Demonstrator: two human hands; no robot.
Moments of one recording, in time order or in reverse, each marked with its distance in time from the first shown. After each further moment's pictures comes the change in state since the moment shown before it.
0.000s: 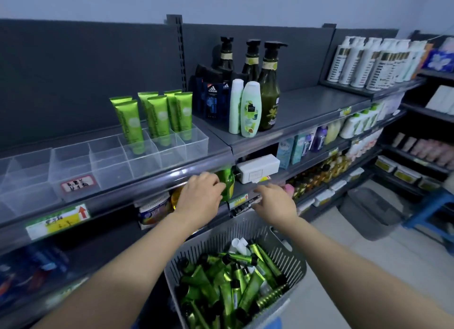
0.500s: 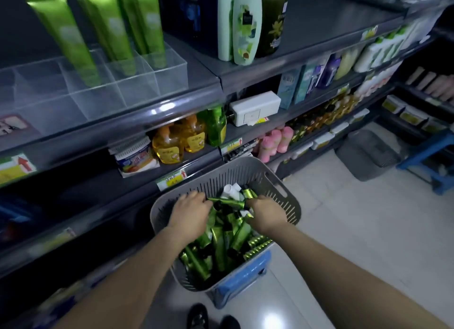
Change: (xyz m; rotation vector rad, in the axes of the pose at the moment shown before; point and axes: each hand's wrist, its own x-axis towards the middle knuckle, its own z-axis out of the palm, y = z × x) left_hand -0.084 0.031 0.130 0.009 -0.558 -0.068; right_hand -0.063 0.045 0.133 -0.031 -0.470 0.065
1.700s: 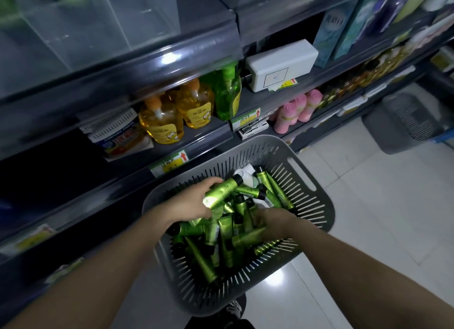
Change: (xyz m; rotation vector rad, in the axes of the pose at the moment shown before) left_hand 0.062 -0.044 0.040 -1.034 -0.439 -0.161; right_hand 0.071 0.033 0.073 -0.039 -0.528 -0.115
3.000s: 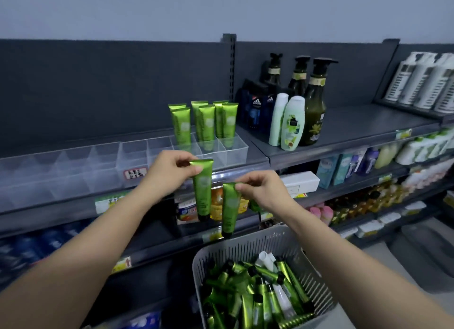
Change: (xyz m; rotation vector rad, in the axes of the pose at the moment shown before) left_hand -0.250 0.120 -0.127 -0.152 1.013 0.440; right_hand -0.202 -0.178 -0.190 0.834 0.777 -0.685
